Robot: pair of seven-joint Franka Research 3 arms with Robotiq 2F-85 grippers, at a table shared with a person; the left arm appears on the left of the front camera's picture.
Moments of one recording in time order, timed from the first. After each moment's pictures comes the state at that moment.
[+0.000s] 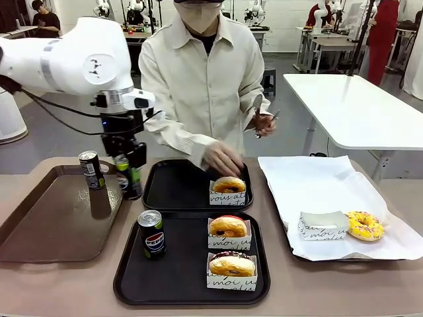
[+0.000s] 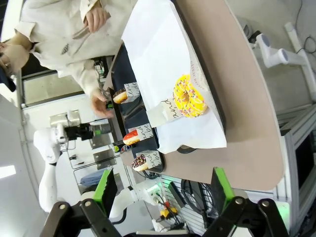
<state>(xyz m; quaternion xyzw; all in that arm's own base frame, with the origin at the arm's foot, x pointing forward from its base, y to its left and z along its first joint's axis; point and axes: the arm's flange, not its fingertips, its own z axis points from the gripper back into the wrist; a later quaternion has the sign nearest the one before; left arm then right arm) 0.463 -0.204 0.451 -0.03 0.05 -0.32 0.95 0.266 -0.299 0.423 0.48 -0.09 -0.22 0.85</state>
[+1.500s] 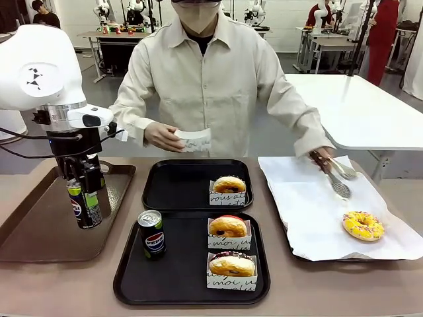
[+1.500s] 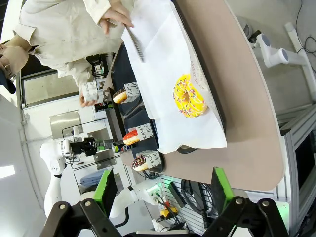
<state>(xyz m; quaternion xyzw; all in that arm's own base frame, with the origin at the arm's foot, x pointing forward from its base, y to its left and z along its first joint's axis) 0.399 -0.147 0.446 -0.03 0.07 -0.34 0.94 0.266 -0.299 0.423 0.48 -0.09 -0.22 0.85</state>
